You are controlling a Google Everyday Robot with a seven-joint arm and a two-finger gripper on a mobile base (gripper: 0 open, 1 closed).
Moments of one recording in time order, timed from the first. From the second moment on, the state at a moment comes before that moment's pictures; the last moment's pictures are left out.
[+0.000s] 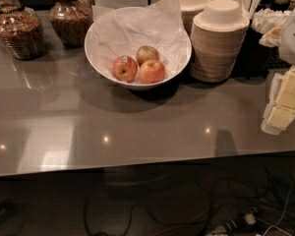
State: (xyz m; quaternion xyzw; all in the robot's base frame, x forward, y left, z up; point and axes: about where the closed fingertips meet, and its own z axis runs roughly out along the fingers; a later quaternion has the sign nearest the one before) arm 0.438 -0.217 0.976 -0.60 0.78 -0.03 0.16
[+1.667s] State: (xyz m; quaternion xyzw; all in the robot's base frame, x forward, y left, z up) arm 0.525 -0.146 0.986 -0.53 0.77 0.07 0.34
